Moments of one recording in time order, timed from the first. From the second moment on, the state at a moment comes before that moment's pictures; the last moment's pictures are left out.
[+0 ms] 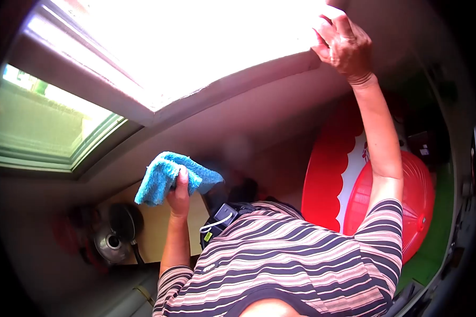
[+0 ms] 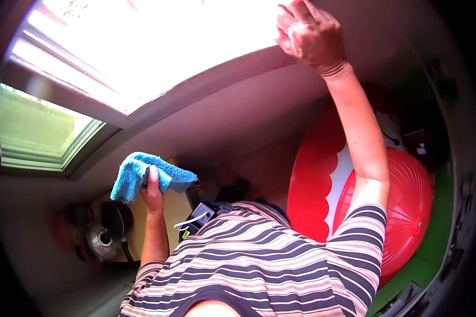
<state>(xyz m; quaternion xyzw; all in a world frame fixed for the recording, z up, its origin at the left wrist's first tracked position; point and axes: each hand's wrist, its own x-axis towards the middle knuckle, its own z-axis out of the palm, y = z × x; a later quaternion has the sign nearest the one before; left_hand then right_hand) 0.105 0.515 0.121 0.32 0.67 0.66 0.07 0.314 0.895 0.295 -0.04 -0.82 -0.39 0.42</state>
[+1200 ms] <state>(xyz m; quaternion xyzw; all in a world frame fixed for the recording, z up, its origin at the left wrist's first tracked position) 0.039 0.579 0.172 0.35 0.68 0.64 -0.12 0.158 0.700 0.119 -0.19 -0.69 0.41 0.58</state>
